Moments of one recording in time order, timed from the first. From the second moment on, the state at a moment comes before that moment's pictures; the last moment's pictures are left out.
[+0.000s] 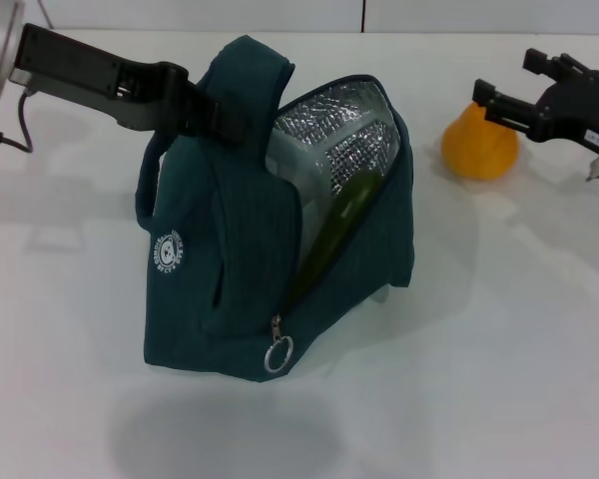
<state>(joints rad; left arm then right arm) -0.75 -1.93 0.77 0.99 2.13 1.86 -2.60 0.60 2.03 -1.13 -0.37 -1.09 -1.04 0.96</state>
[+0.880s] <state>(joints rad) -0.74 -1.93 0.77 0.99 2.13 1.86 -2.60 0.64 2.03 -1.16 -0.34 -1.08 -0.94 0.95</state>
